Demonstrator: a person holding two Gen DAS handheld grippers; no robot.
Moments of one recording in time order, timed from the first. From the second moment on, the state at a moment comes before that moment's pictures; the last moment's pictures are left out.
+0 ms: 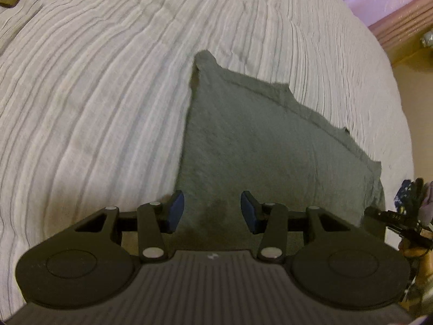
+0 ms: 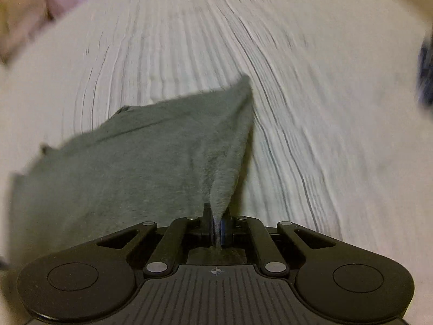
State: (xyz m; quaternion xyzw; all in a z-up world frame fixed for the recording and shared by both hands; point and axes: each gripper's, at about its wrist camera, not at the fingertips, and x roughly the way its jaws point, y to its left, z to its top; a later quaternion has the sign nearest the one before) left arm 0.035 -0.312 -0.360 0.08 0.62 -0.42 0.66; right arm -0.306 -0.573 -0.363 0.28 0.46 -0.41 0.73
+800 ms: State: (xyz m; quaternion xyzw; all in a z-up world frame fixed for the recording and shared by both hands) left arm 0.047 -0.317 -0.370 0.01 0.67 -0.48 0.57; right arm -0.263 -0.386 -0.334 0.17 0.49 -0.38 0.76
